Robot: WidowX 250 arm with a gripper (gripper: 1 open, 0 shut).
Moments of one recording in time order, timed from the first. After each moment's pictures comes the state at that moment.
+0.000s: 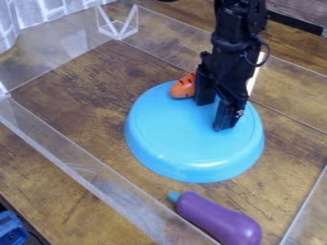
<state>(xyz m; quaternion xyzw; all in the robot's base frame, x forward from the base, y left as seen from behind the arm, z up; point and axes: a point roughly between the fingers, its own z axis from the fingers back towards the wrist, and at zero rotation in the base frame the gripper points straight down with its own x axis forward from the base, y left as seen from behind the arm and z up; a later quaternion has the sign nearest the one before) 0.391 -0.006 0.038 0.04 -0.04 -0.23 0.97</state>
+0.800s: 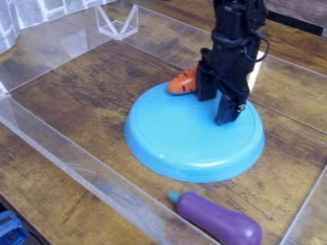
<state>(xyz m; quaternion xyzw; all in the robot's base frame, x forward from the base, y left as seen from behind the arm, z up) 0.402 -0.002 0.036 0.04 -0.05 -0.22 0.97</state>
